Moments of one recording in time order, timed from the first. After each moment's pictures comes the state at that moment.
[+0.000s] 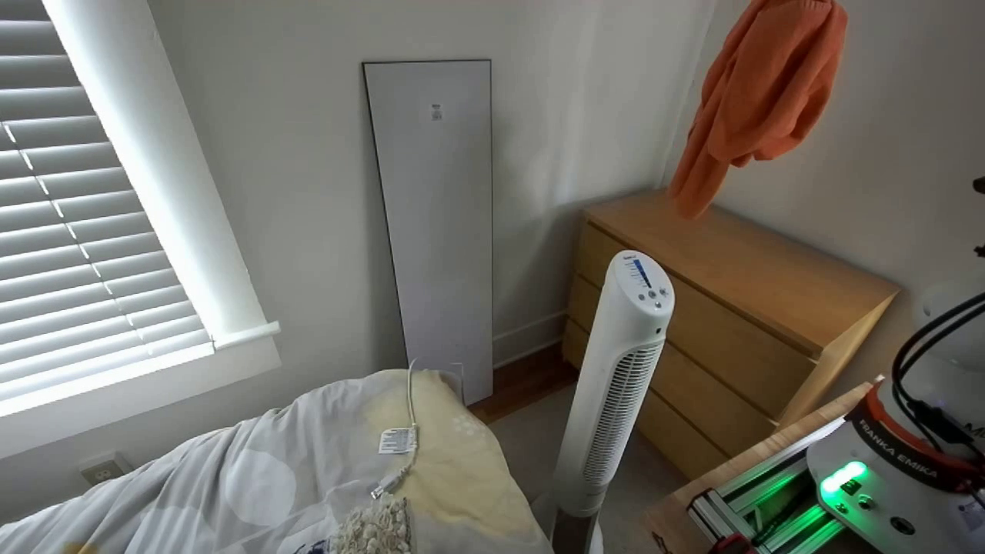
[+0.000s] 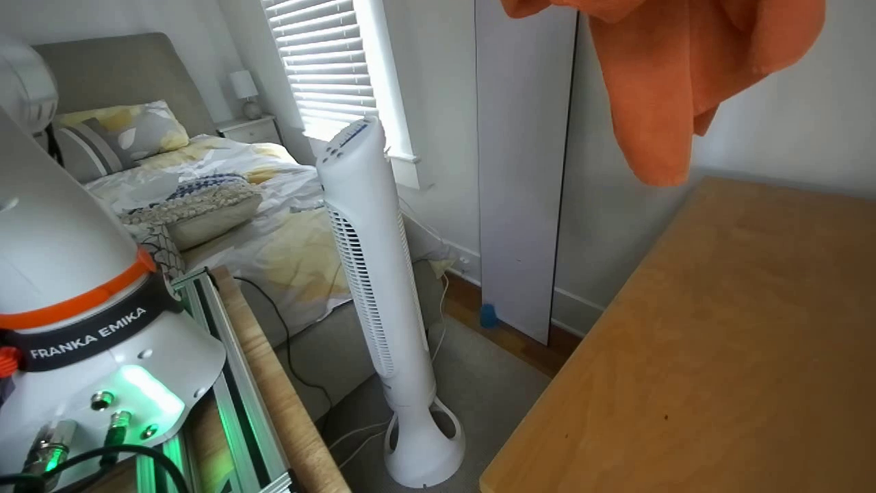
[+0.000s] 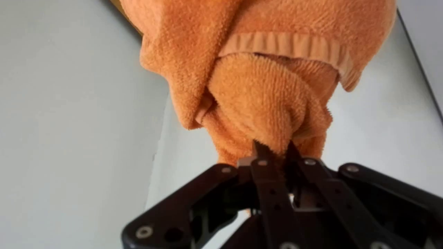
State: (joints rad) arm -0.17 -0.42 -0.18 -1.83 -0.11 2.13 -0.05
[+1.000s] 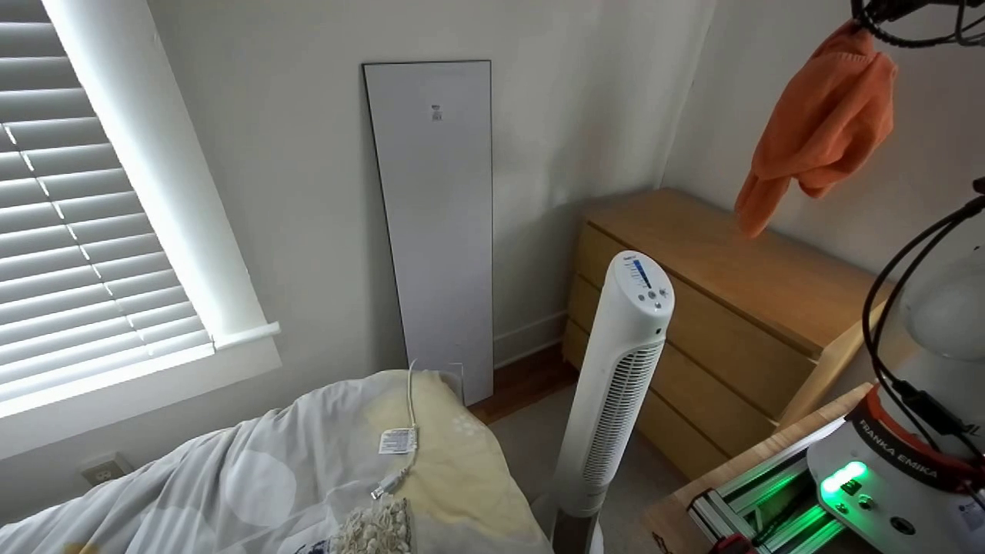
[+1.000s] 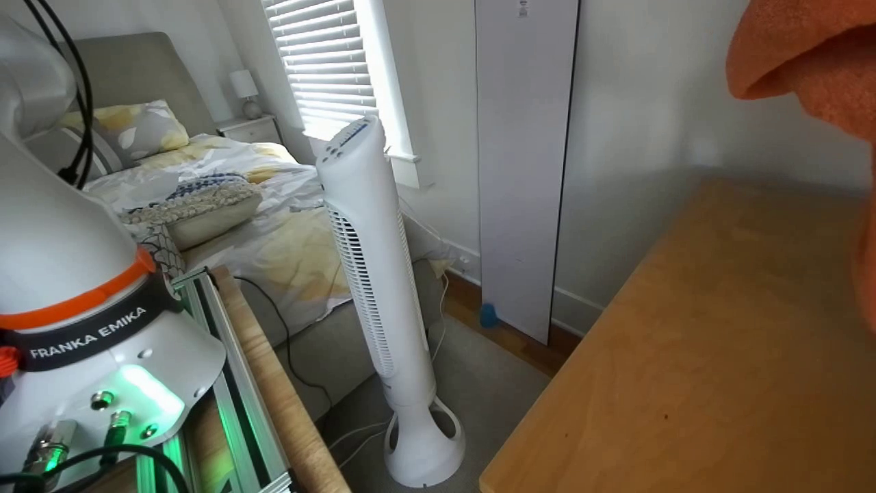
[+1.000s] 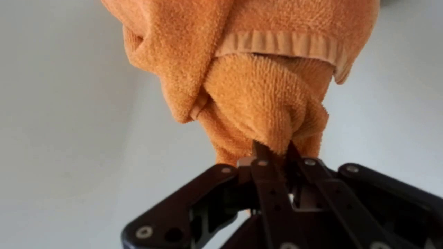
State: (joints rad) arm -0.33 -0.13 -0.36 -1.79 -0.10 2.42 0.08
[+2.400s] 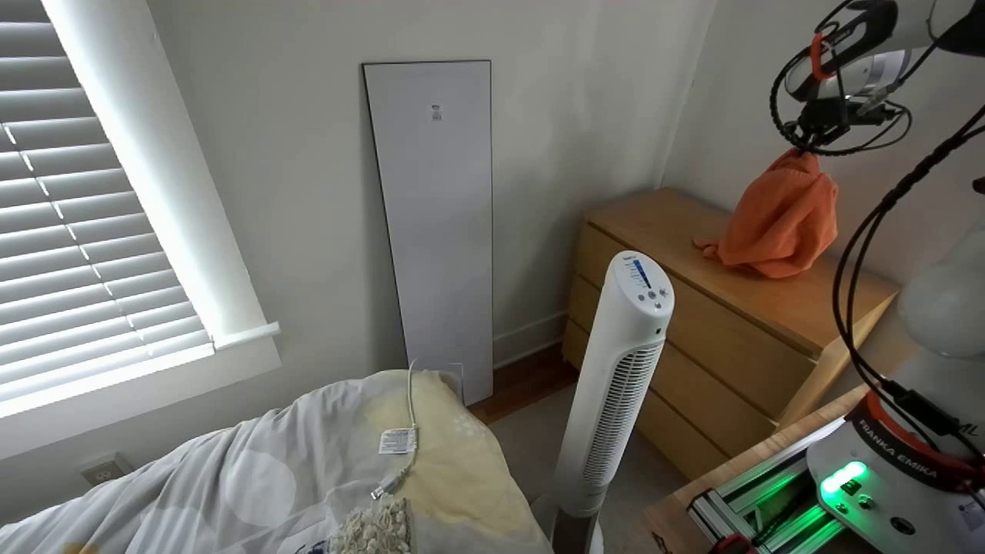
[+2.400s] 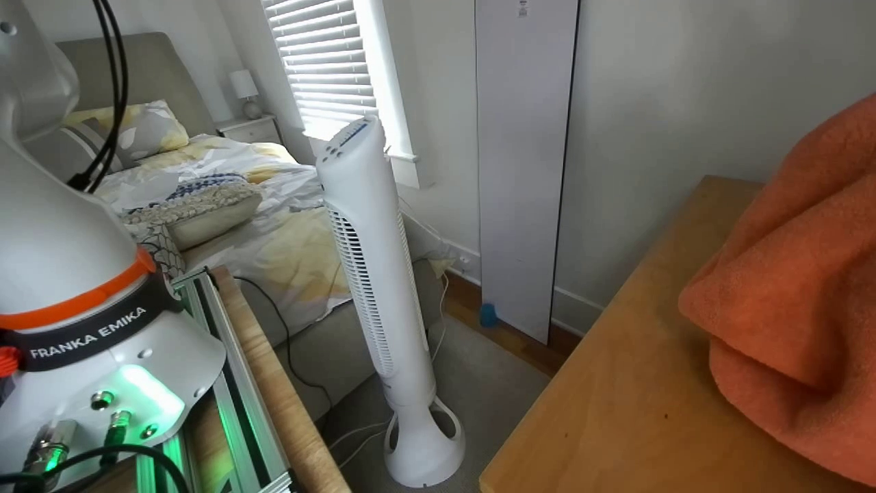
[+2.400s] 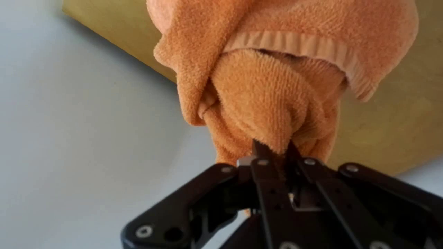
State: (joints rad) arm -0.36 0.32 -0.38 -1.74 -0.13 2.44 0.17
